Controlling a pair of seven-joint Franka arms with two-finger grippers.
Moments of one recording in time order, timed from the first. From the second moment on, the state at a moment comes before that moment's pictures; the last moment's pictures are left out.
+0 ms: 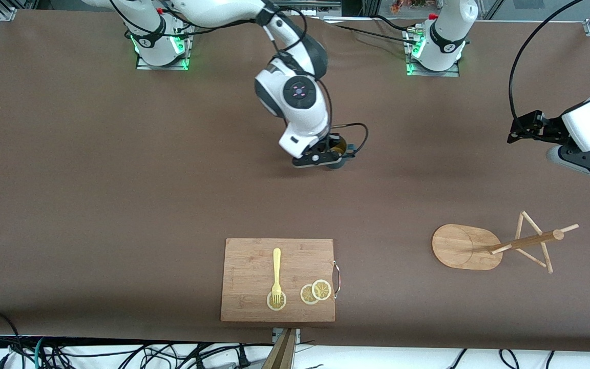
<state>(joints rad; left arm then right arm) 0.00 0.20 -0.03 -1.40 -0.05 1.44 0.34 0.90 0.78 0.00 -1.33 0.16 2.20 0.70</state>
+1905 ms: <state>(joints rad) 0.01 0.20 -0.03 -1.90 -0.41 1.82 1.28 0.94 0.80 -0.03 -1.27 0.08 2.15 0.85</state>
